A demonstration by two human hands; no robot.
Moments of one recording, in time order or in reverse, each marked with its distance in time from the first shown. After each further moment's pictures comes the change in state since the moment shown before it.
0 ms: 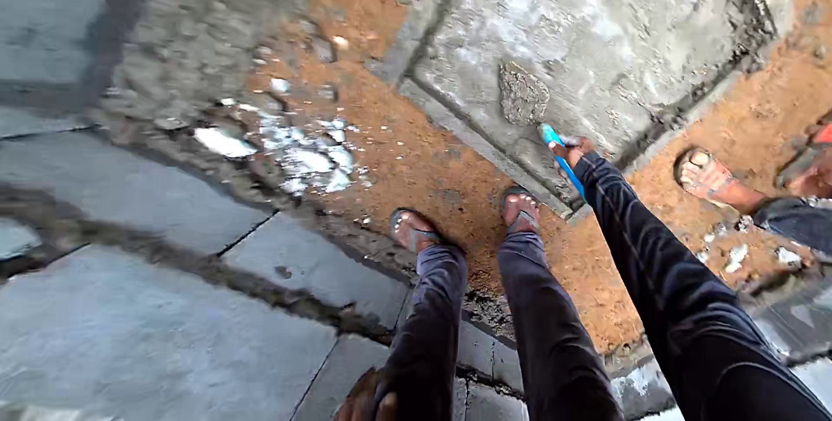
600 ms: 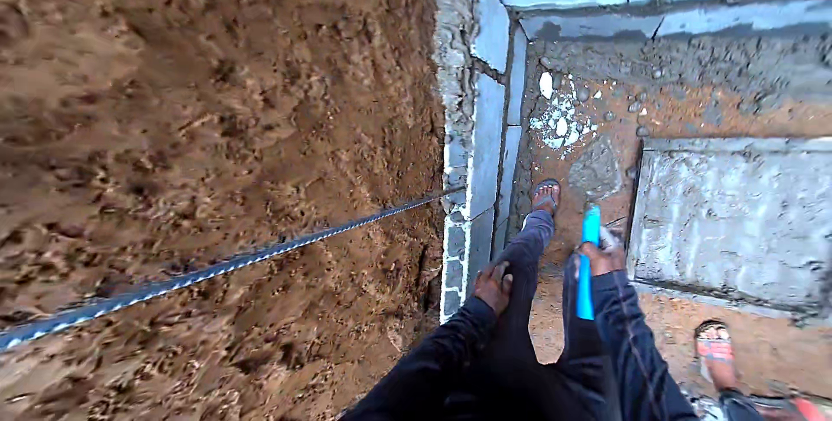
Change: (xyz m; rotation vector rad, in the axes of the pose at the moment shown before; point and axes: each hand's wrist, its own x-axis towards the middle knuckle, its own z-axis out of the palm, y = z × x) left_hand -0.110 -0.045 -0.002 -0.580 0.080 -0.294; right_hand -0.446 -0.217 0.302 -0.153 -0.311 -0.024
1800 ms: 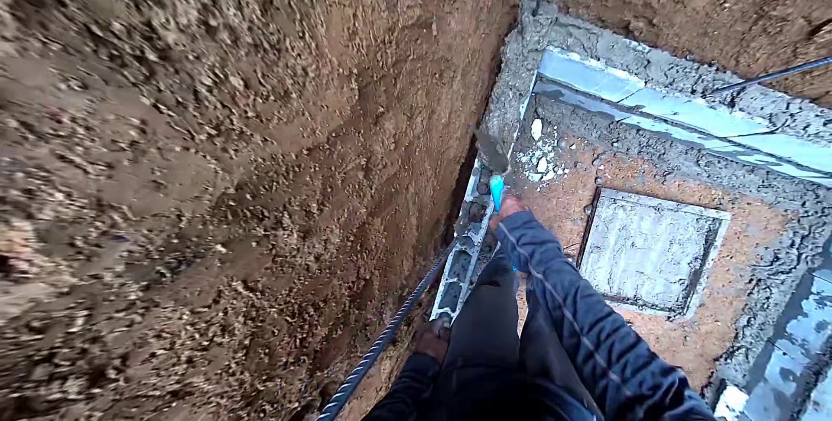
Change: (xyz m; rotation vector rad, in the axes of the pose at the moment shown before) left_hand -0.077 -0.156 -0.086 -0.501 -0.169 -0.360; right_hand -0.031 -0.150 0.335 -1.452 -0.135 0.060
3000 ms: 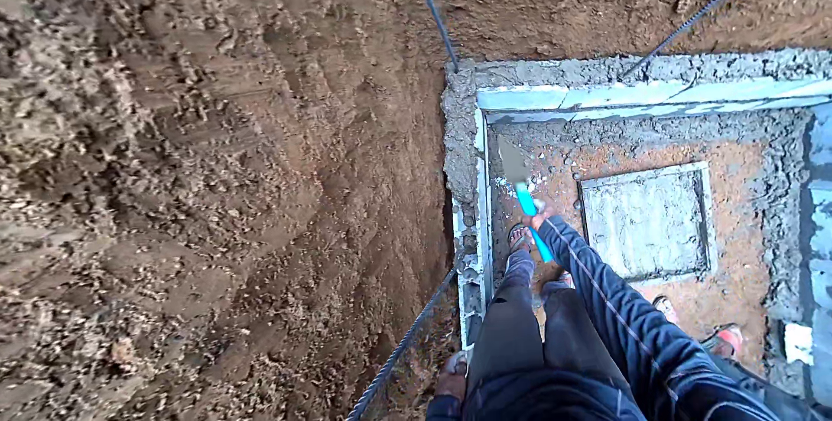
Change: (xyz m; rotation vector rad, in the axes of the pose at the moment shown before) left_hand -0.012 -0.012 -0.020 -0.074 0.069 0.027; right_hand 0.022 0.141 -0.022 0.804 0.150 0.007
